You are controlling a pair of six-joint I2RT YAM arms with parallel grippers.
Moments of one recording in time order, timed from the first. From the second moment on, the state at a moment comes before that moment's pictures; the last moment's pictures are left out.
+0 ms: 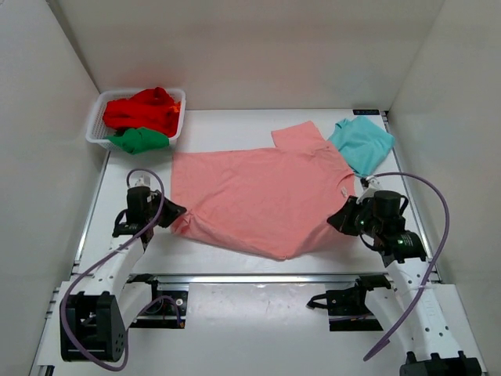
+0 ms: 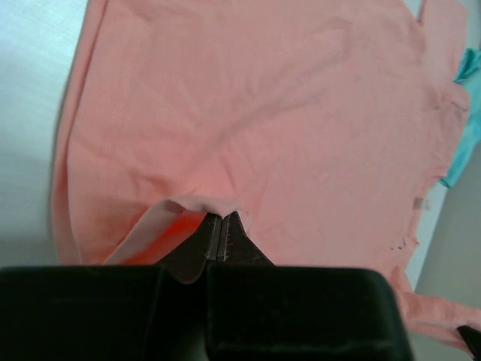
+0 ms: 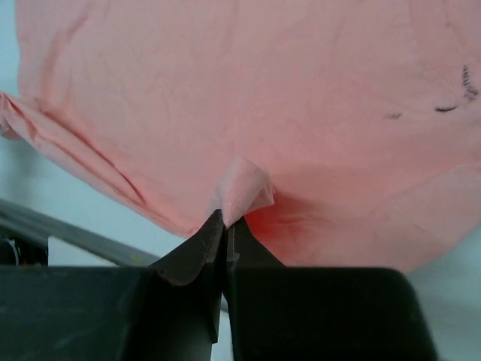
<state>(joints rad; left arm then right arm) -0.01 0.96 0.43 -0.14 0.25 -0.78 0.06 0.63 0.60 -0.63 -0.38 0.37</state>
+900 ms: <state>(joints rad) 0.01 0.70 0.28 -0.26 0.04 -0.88 -0.02 1.09 0.73 -0.54 -0.40 0.17</state>
